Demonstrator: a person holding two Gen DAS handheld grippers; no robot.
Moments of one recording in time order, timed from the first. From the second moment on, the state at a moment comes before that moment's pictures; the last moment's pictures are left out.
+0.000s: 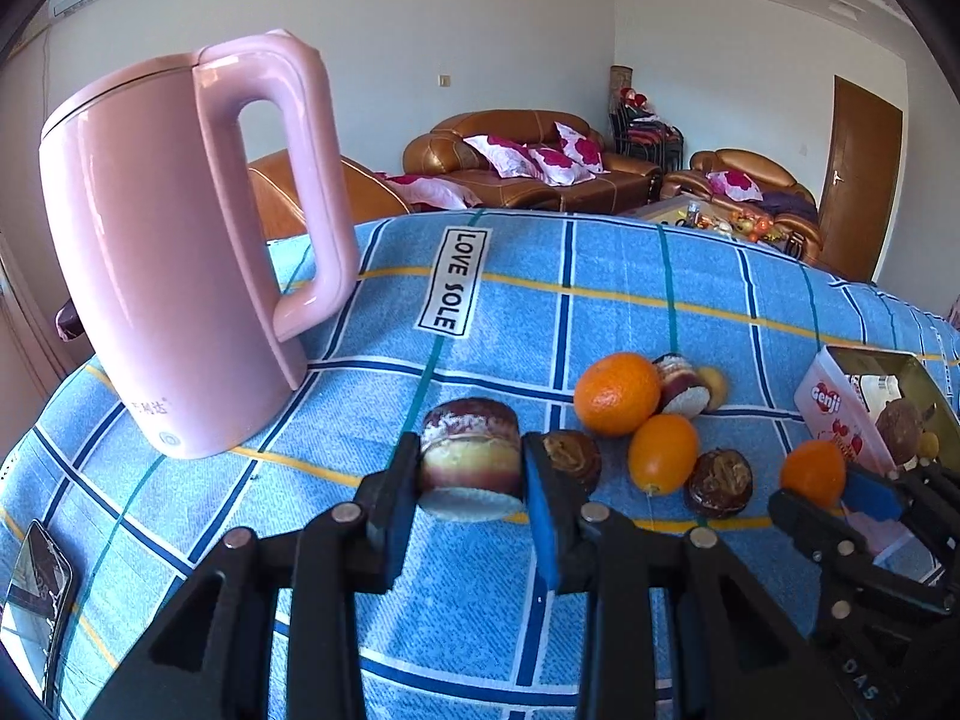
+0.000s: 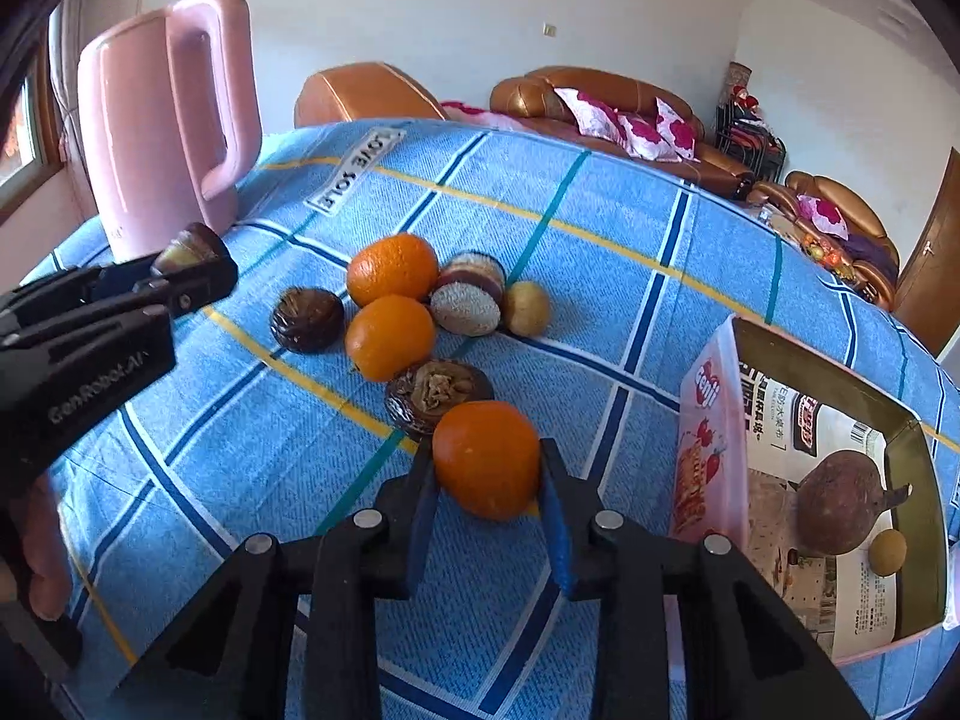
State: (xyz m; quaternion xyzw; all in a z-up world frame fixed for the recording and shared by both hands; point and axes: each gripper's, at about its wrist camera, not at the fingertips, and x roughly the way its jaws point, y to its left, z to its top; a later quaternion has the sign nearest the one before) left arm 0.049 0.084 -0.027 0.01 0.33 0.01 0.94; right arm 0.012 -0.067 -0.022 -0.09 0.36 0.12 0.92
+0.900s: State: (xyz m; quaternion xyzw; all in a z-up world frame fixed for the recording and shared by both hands) left arm 0.036 0.037 -0.025 0.00 0.31 0.00 0.95; right arm -0.011 -0.125 0.006 -0.03 0.25 0.04 0.97
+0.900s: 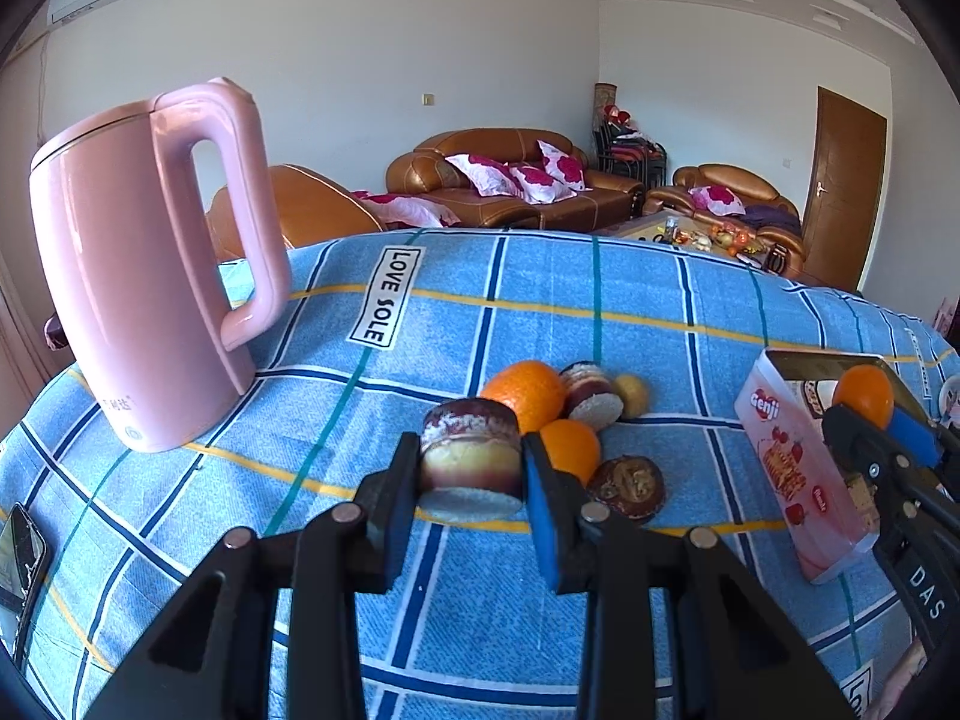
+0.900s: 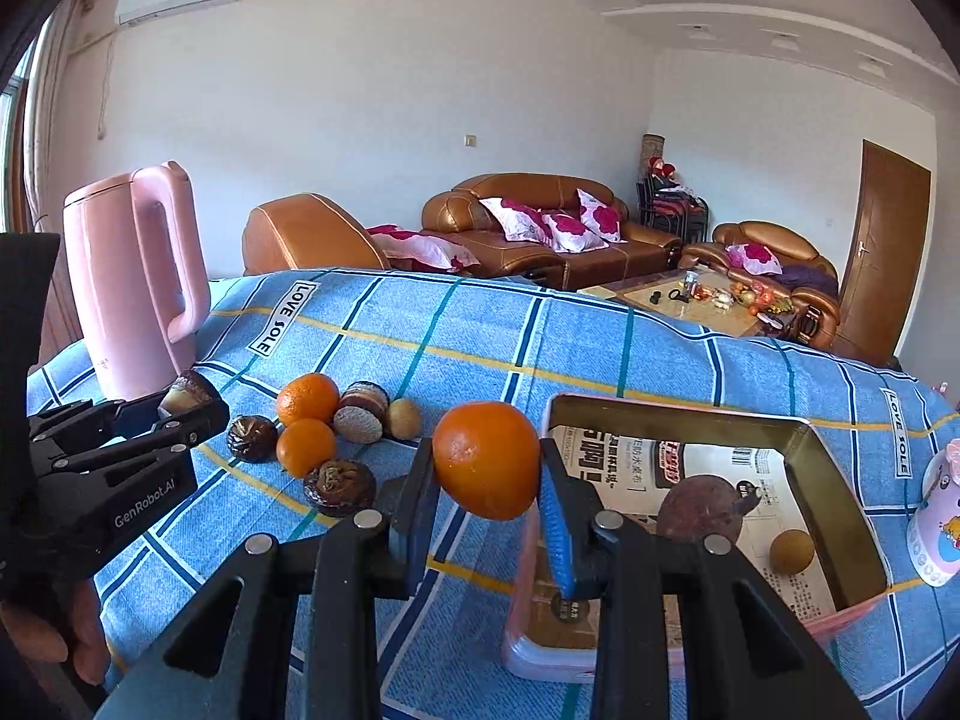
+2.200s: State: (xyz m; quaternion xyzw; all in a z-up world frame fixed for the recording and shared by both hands) left arm 0.045 -0.152 -0.015 0.07 0.30 -0.14 0.94; right arm 0.005 -0.298 -0.006 0.05 0.29 -0.09 0.95
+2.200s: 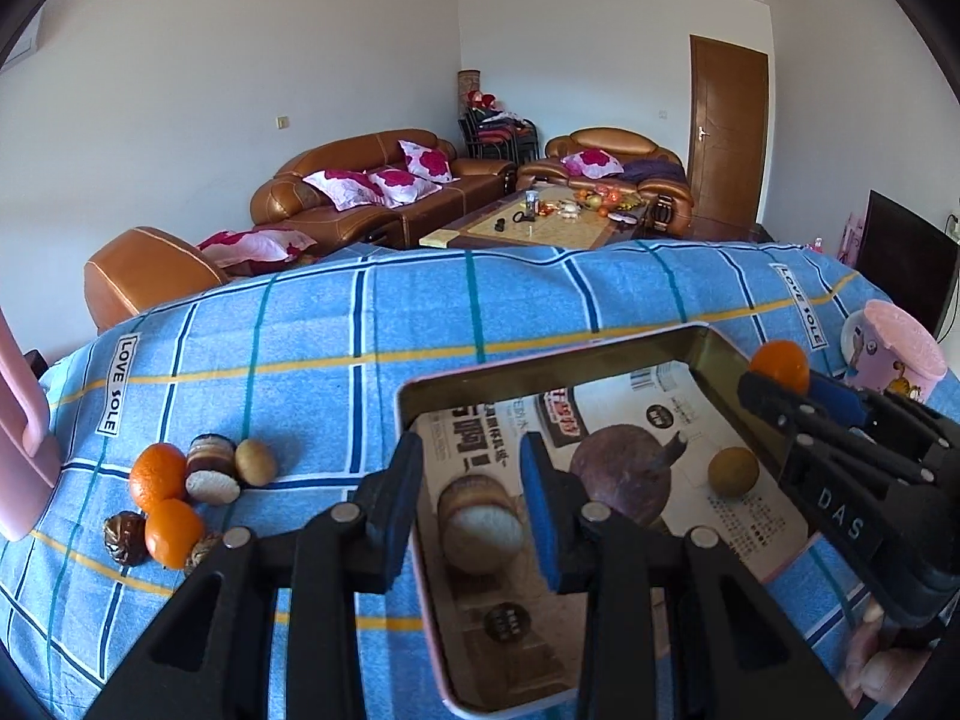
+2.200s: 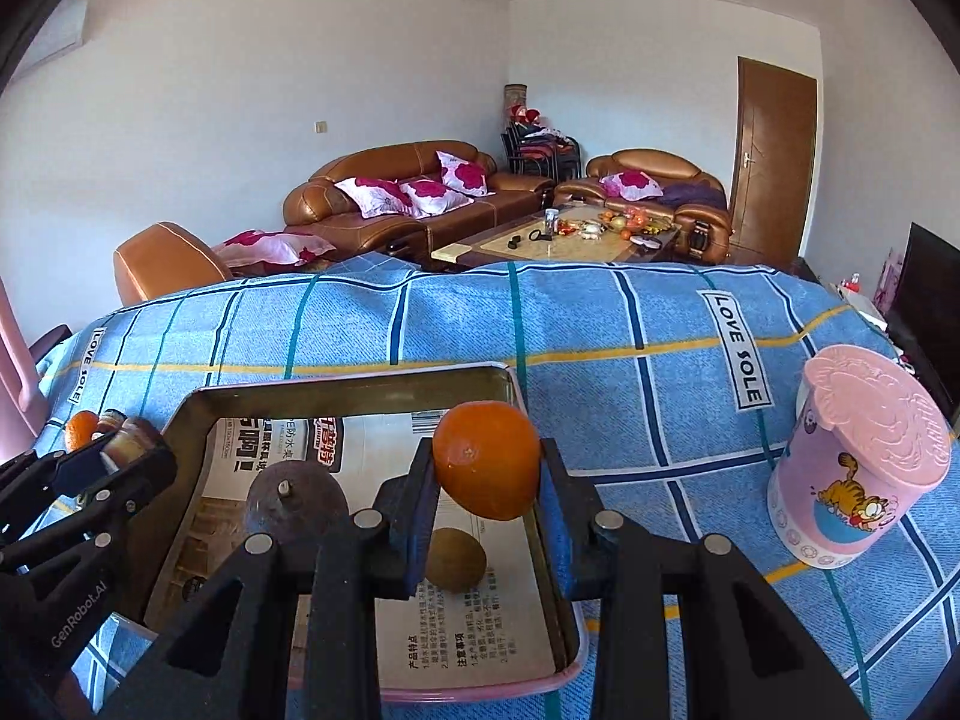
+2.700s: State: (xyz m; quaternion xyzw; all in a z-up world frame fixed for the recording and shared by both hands) left arm 0.044 -0.166 -0.025 0.09 0.32 -0.16 0.93; right arm 0.008 -0.298 -0.011 0.07 0.31 -0.05 0.95
